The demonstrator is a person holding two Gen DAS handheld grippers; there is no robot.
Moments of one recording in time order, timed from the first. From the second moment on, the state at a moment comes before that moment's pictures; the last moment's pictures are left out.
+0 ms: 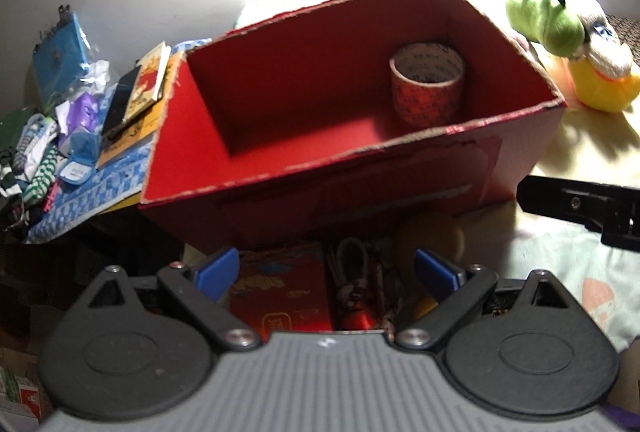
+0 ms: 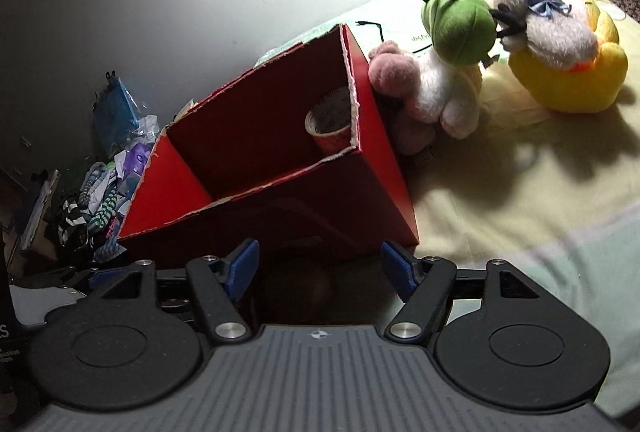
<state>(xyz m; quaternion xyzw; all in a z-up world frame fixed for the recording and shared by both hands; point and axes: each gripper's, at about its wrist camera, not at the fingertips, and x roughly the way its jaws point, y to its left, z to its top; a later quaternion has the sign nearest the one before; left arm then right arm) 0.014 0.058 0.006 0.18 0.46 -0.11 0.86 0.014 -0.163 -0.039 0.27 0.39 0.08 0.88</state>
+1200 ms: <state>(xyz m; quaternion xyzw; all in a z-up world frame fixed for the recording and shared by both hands) -0.015 0.027 -0.051 0.11 0.51 -0.38 0.76 0.005 -0.184 -0.100 0.38 0.53 0.13 0.75</state>
